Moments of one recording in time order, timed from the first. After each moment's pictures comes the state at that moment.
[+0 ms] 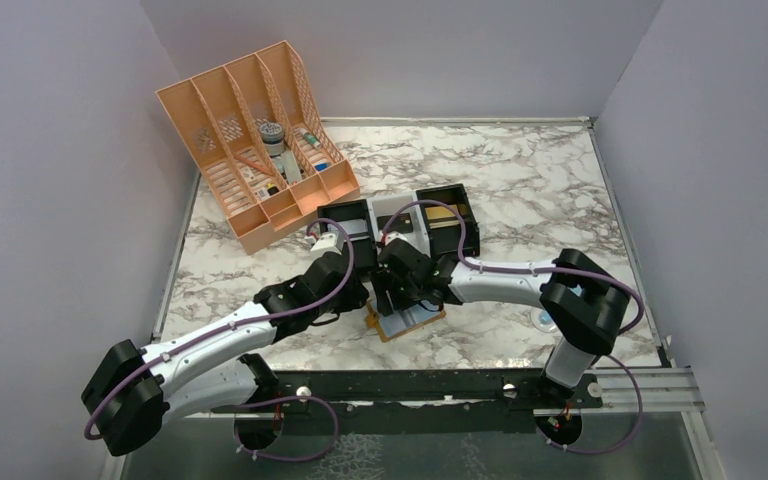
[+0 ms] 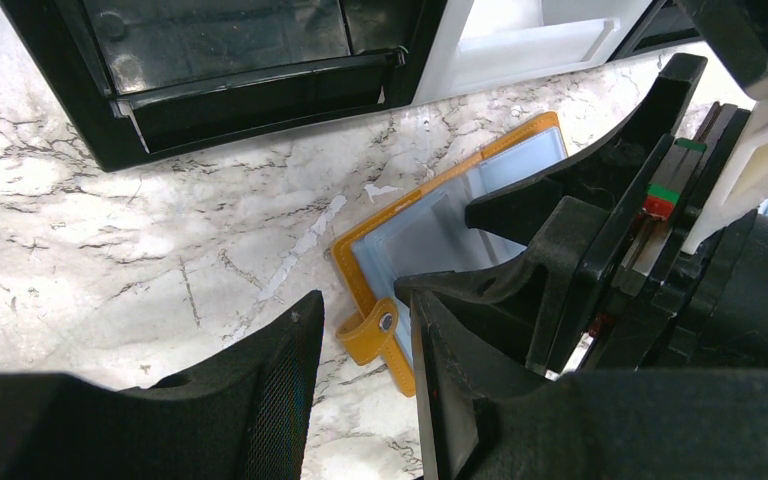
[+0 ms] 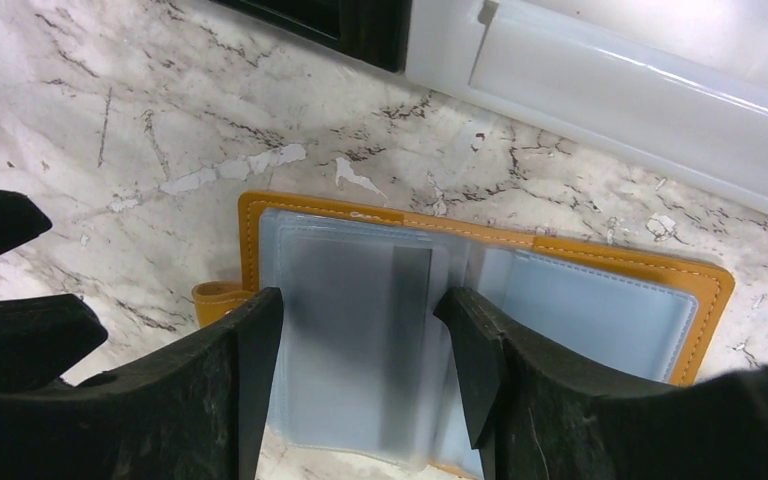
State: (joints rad) left arm -0.85 0.99 0.53 -0.31 -0.22 -0.89; right arm 1.01 1.72 0.98 -0.23 0.08 0.52
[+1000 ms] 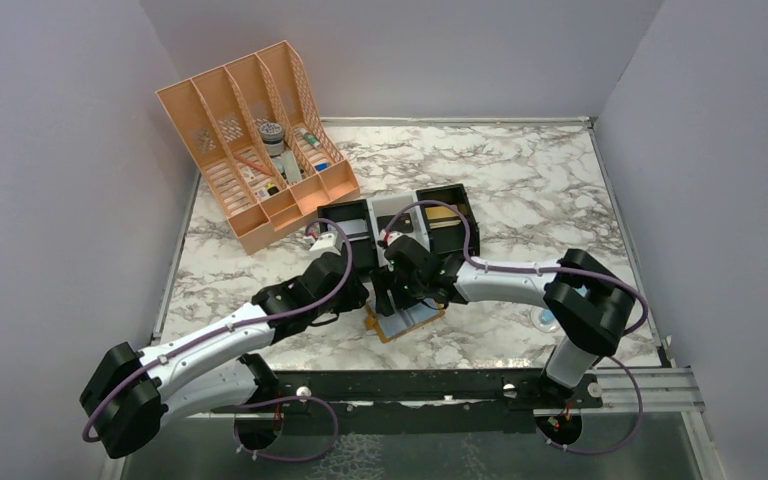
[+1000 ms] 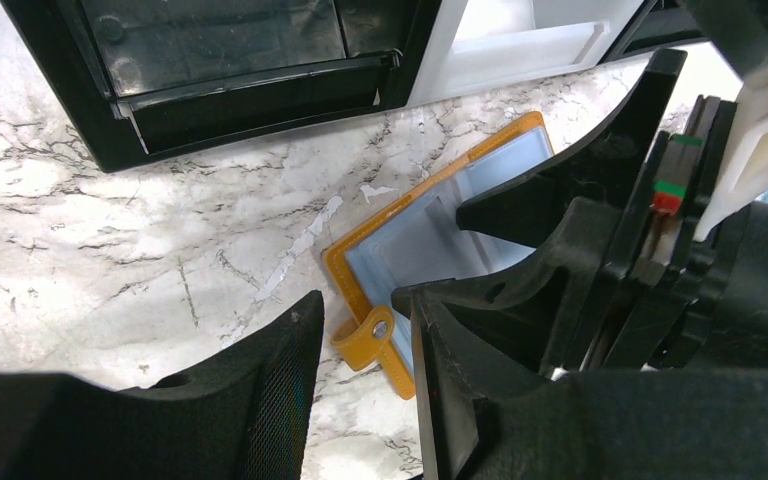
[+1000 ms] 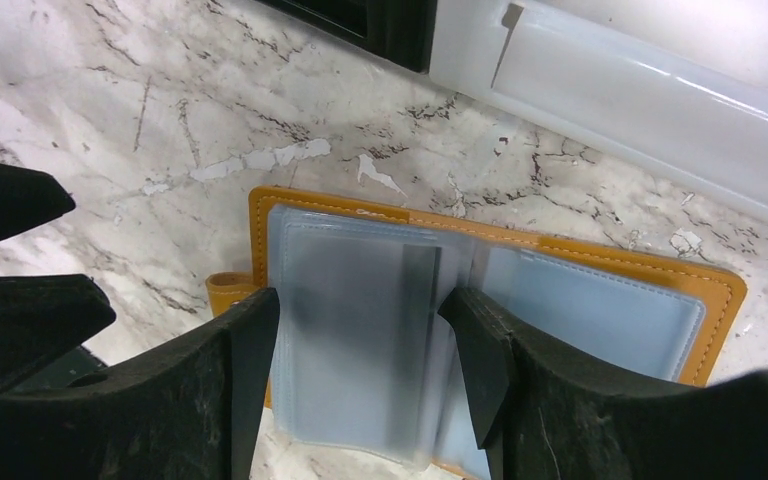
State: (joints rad) left arm -0.85 0.98 0.53 -0.31 -0.22 -0.88; right arm 0.97 1.69 0.93 -0.16 -0.03 0.49
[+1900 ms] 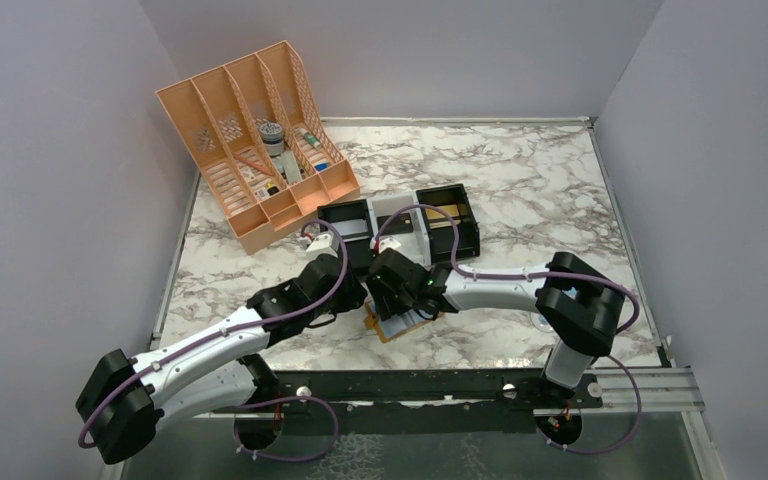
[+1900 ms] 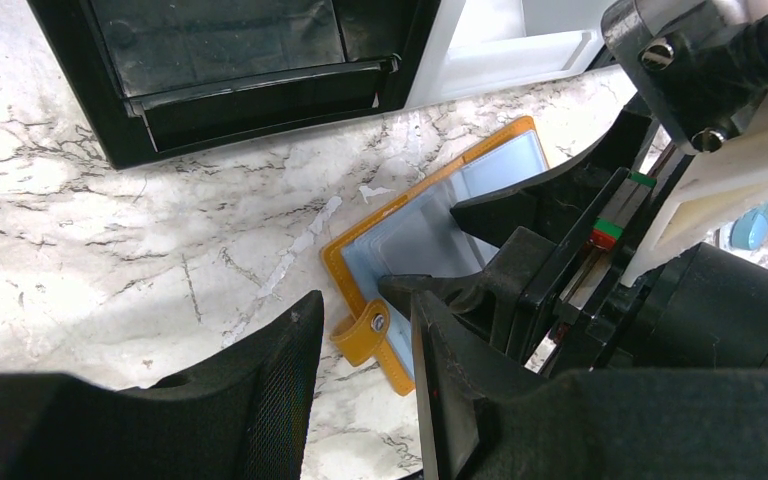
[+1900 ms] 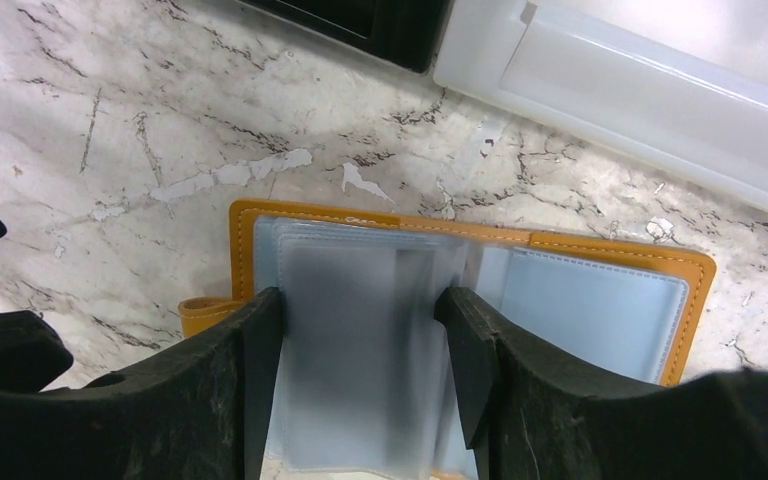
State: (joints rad) left arm -0.85 0.93 0.51 -0.32 -0.22 -0.90; right arm 1.07 1.74 0.98 -0.21 0.21 0.50
